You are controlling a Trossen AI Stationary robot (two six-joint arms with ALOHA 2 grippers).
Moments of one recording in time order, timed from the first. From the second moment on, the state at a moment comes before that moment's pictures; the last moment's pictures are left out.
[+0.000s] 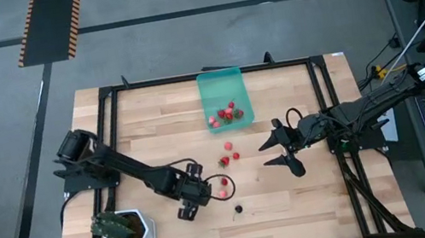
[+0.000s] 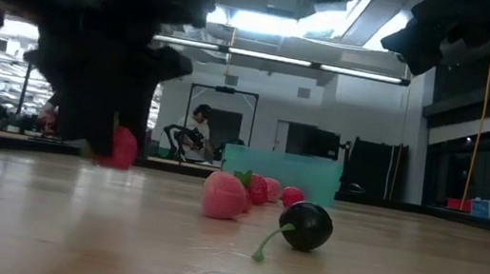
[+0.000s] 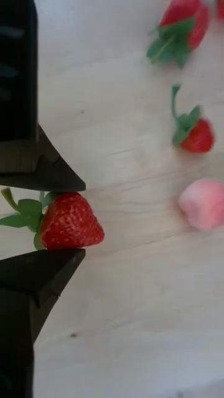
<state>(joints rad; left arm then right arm) -0.41 1.77 1.10 -0.55 -0.16 -0.10 0.27 1.00 0.58 0.00 0.06 0.23</state>
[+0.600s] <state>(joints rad) -0.41 1.45 1.09 -0.73 -0.32 -0.18 0.27 1.00 0.58 -0.02 0.06 0.20</state>
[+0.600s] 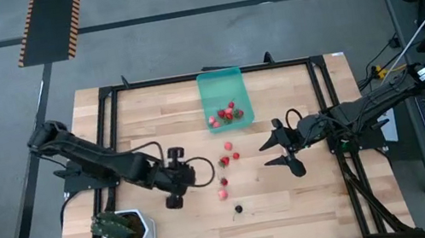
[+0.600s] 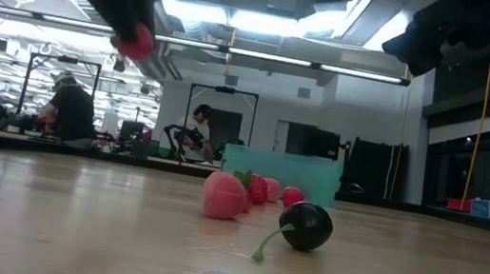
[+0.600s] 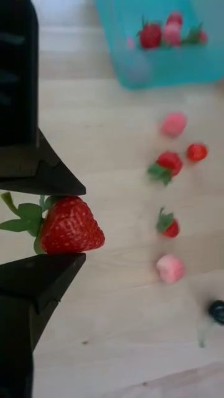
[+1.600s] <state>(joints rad) -0.42 1.08 0.33 0.44 -0.35 -0.06 0.27 1.00 0.58 0.01 0.06 0.17</state>
